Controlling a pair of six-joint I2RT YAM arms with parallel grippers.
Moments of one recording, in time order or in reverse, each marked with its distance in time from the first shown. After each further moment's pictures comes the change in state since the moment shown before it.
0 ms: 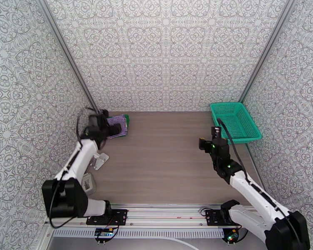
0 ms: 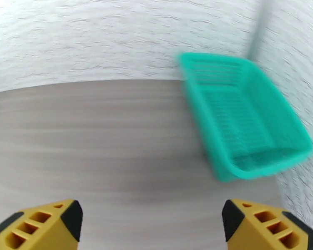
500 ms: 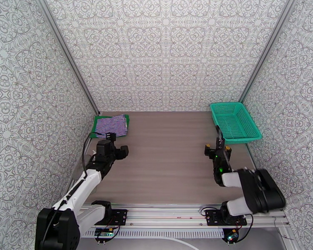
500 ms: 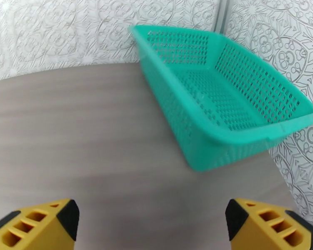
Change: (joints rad) left arm -0.045 -0.252 -0.378 0.211 -0.066 0.011; right arm -0.183 0.491 -0.282 0.912 -0.134 -0.108
